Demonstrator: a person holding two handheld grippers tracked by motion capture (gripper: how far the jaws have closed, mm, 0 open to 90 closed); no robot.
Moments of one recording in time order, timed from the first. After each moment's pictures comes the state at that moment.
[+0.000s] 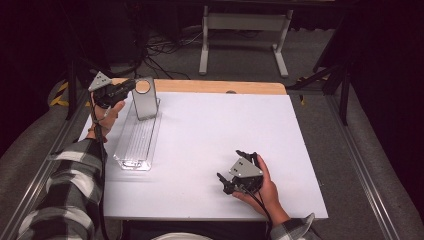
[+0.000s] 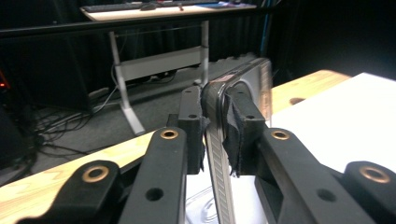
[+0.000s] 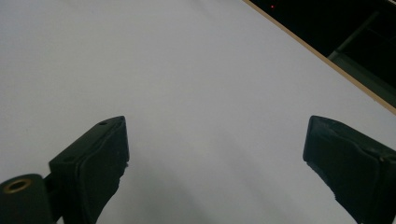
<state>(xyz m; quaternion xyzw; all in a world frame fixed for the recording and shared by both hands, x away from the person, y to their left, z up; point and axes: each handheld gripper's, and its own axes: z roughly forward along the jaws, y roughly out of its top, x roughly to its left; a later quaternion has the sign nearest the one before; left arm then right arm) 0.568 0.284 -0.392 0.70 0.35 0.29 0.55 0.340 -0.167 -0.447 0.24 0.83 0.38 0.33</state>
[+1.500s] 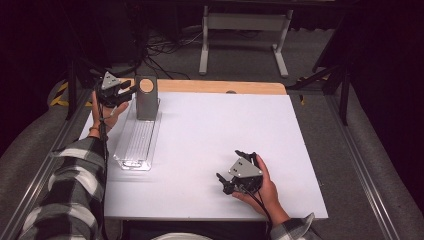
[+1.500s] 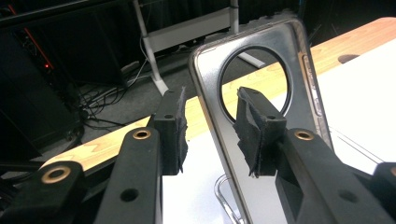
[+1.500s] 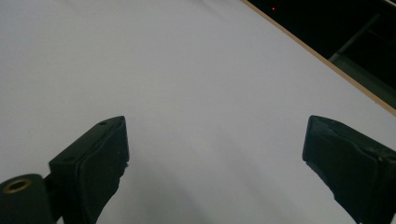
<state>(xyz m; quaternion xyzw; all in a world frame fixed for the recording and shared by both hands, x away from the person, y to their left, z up) 0.577 0.273 -0.397 0.73 0.38 0.33 0.47 0.340 -0.166 -0.446 0.24 0.83 0.39 0.33</state>
